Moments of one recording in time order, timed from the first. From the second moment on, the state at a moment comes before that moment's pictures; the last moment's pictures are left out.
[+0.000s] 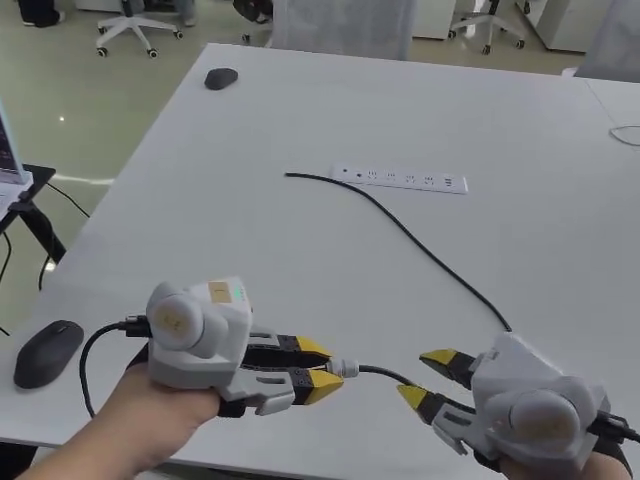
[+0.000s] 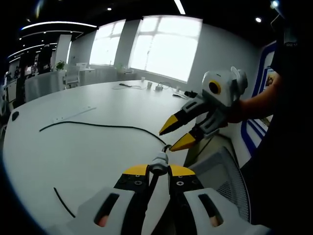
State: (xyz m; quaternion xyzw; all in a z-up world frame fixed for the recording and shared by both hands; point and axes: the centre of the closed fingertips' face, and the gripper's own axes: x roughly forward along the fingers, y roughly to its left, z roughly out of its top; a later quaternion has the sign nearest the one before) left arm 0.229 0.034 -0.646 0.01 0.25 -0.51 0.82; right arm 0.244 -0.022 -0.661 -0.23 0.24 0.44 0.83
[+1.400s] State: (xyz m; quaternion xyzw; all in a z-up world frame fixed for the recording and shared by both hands) left arm 0.229 0.026 -0.650 0.02 0.25 -0.52 0.81; right arm 0.235 0.009 -0.663 -0.31 0.21 0.48 0.79
